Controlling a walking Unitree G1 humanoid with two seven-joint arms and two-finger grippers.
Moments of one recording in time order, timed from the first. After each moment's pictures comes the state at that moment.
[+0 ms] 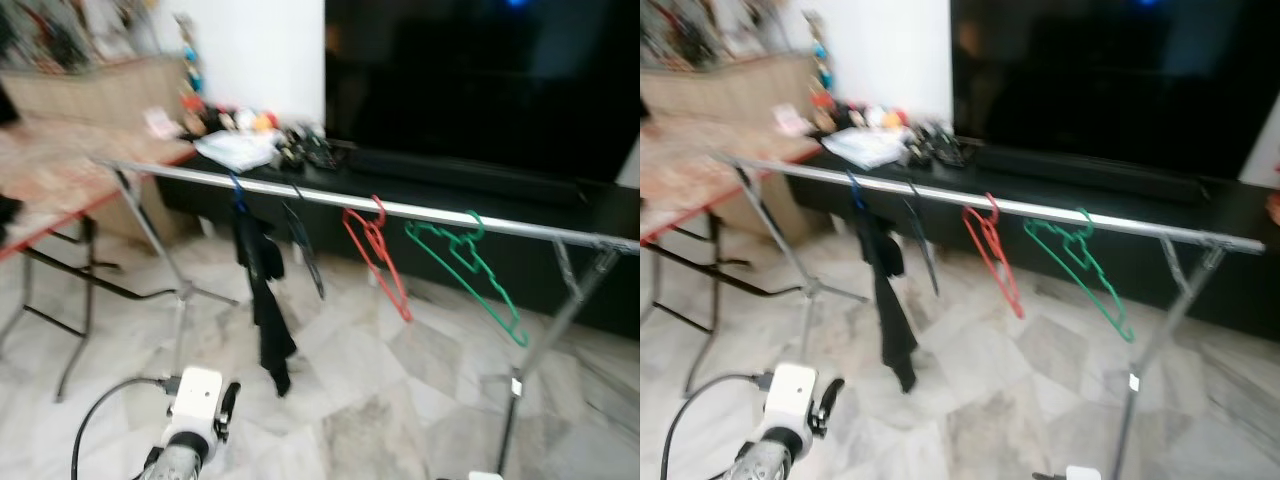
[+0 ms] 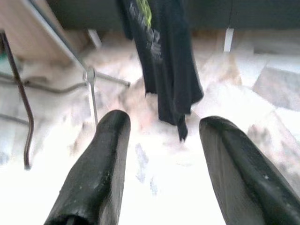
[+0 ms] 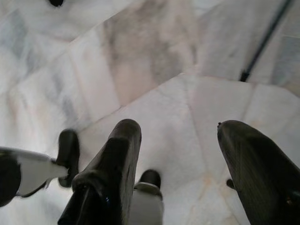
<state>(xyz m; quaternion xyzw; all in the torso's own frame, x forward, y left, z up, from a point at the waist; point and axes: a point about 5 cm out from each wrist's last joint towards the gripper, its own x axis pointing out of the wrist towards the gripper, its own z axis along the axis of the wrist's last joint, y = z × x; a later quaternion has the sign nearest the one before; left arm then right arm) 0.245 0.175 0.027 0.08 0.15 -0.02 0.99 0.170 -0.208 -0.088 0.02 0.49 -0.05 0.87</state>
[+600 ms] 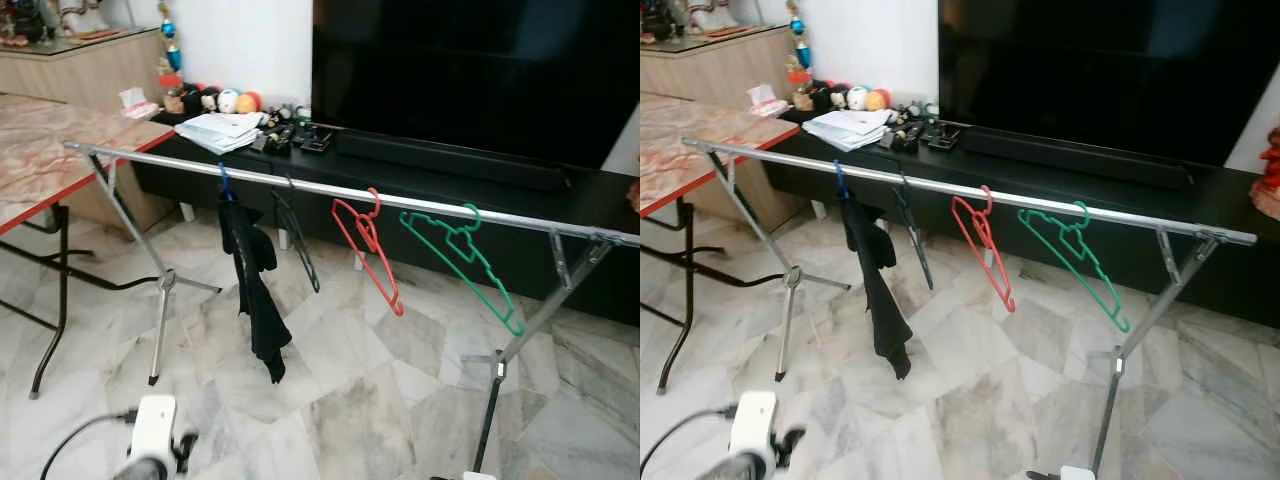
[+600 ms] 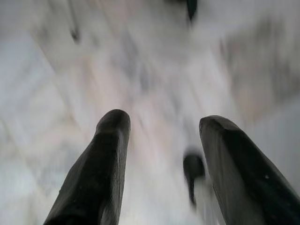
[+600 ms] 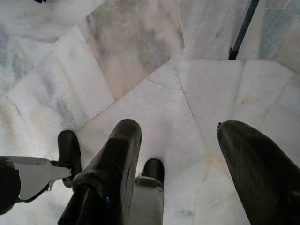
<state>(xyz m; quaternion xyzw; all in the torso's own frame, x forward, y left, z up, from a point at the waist) 0.215 0.222 -0.054 0.05 0.39 0.02 0.92 0.170 -0.203 -0.089 0.03 0.49 -0.06 0.87</state>
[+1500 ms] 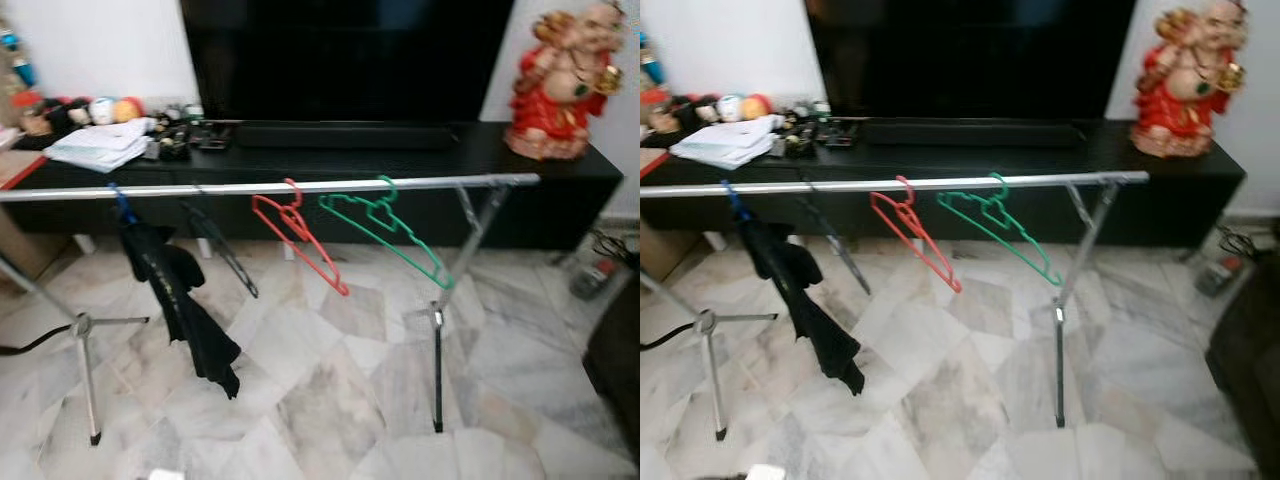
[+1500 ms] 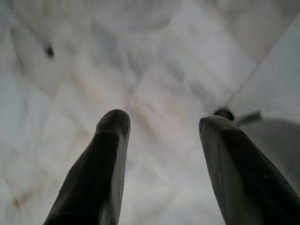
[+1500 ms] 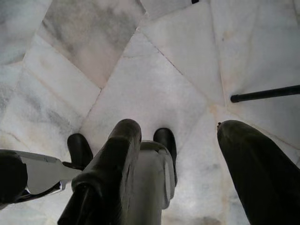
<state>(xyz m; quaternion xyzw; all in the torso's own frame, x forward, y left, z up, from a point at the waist) 0.178 0.221 -0.079 0.10 0.44 0.02 0.89 0.151 -0.208 -0.095 0.04 0.49 -0.07 0.87</state>
